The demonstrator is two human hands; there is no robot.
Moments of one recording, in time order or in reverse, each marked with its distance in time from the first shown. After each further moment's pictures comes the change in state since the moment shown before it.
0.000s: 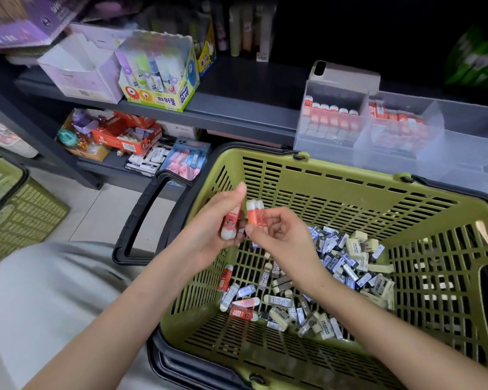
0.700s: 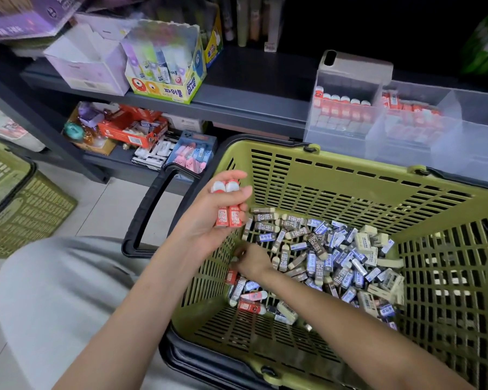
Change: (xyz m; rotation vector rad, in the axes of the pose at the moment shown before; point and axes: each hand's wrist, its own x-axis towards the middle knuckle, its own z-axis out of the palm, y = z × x) left_hand -0.001 0.007 -0.007 -0.380 -0.041 0.151; right_hand 0.043 0.131 0.075 -0.543 -0.293 0.392
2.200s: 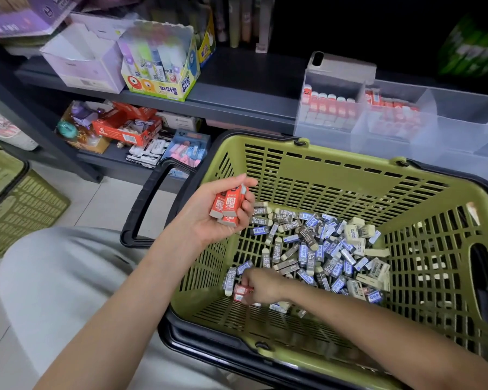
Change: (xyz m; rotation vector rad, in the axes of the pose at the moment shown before) left_hand 0.000 -0.001 0.001 -0.121 -0.154 -0.383; right_hand -0.048 0.038 -0.011 -0.544 -0.360 -0.140
